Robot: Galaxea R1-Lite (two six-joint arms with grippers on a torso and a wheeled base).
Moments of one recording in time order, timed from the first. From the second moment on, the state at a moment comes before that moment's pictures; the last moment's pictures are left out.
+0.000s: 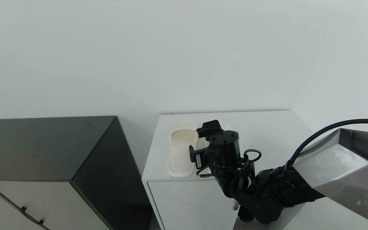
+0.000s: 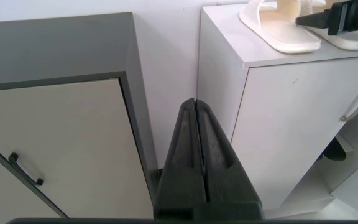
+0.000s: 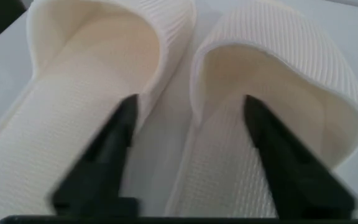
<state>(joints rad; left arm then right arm) 0.00 0.00 0.00 0.00 -0.06 0.03 0.87 2.17 -1.15 -0.84 -0.56 0.05</state>
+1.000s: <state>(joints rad) 0.00 0.00 0.00 0.00 -0.06 0.03 0.90 2.21 -1.37 -0.57 -0.68 0.27</state>
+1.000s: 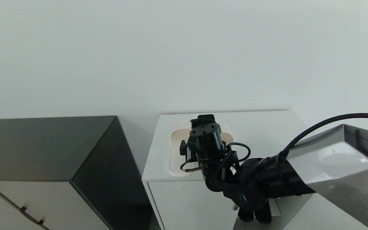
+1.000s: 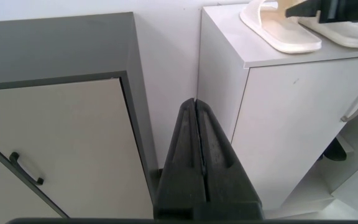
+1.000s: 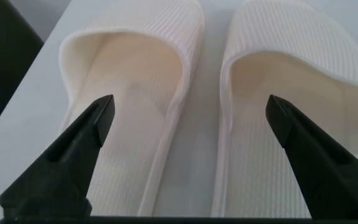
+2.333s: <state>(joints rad) 0.00 0.00 0.00 0.00 -0.06 0.03 0.83 2.36 -1.62 -0.57 -0.71 0.19</state>
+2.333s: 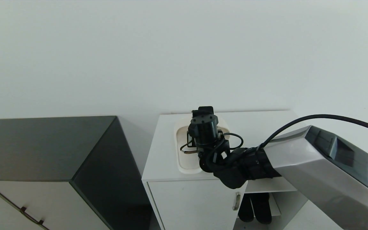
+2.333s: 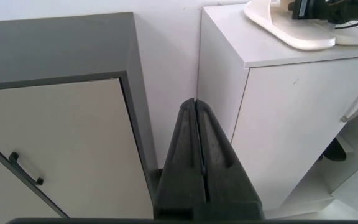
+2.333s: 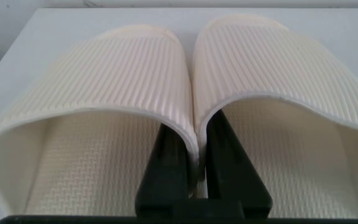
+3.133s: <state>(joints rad) 0.00 0.00 0.00 0.00 -0.06 0.03 0.85 1.85 -0.89 -0.62 -0.39 0.16</state>
